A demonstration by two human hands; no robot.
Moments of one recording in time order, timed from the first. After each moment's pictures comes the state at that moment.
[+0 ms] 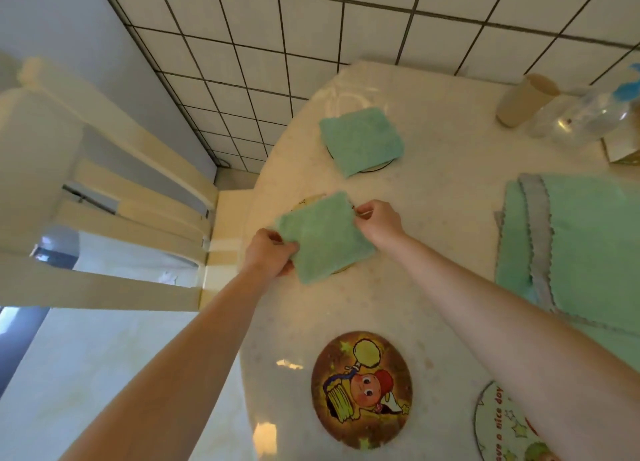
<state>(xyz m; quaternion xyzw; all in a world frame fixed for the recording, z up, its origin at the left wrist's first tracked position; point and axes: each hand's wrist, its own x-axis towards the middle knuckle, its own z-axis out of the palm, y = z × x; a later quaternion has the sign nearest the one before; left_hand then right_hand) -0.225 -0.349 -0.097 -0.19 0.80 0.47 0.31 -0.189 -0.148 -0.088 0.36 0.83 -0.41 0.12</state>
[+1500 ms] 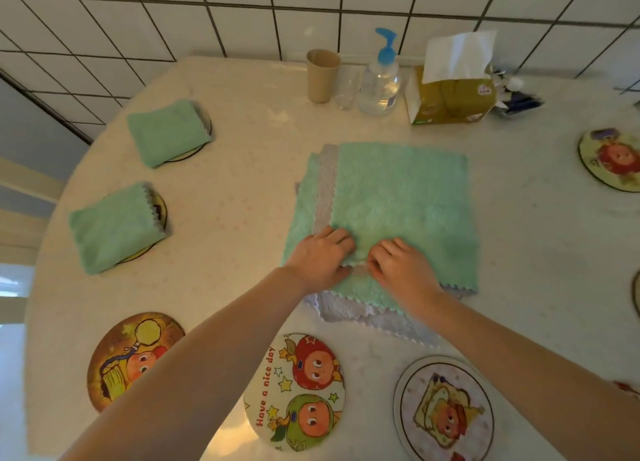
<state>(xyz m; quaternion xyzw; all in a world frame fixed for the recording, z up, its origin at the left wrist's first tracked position) 0.010 0.016 -0.091 0.55 0.82 0.08 0.14 0.132 0.163 -0.102 0.08 0.99 -0.10 0.00</state>
